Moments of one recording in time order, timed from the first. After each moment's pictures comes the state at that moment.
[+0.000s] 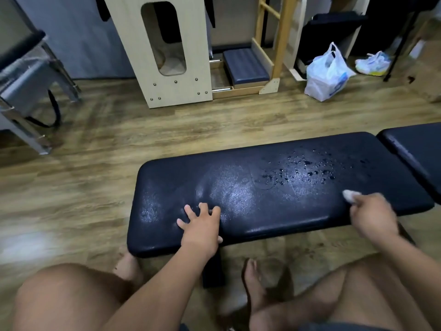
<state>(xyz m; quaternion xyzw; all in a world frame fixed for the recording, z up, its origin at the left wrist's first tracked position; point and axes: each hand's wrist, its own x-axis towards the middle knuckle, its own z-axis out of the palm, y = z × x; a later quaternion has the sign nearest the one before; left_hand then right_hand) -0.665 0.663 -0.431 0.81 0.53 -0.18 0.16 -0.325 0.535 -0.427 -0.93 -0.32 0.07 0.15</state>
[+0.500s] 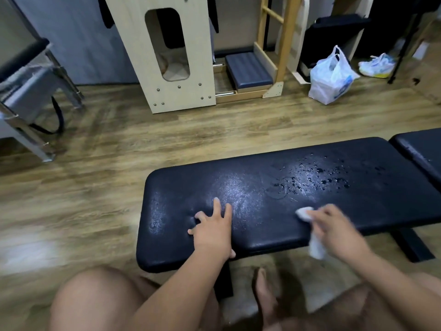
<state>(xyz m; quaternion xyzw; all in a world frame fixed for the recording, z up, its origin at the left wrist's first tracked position) -0.656 0.684 -0.423 0.81 0.52 -0.22 0.13 -0.400 0.560 -0.449 -0.82 -0.55 0.09 0.10</state>
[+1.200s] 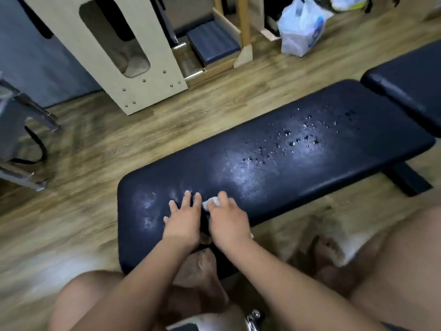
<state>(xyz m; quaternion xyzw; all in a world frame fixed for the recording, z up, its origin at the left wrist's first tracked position) -0.656 0.697 -0.430 0.82 0.51 -0.23 0.12 -0.560 0.625 -0.438 -0.79 -0.55 0.21 0.17</state>
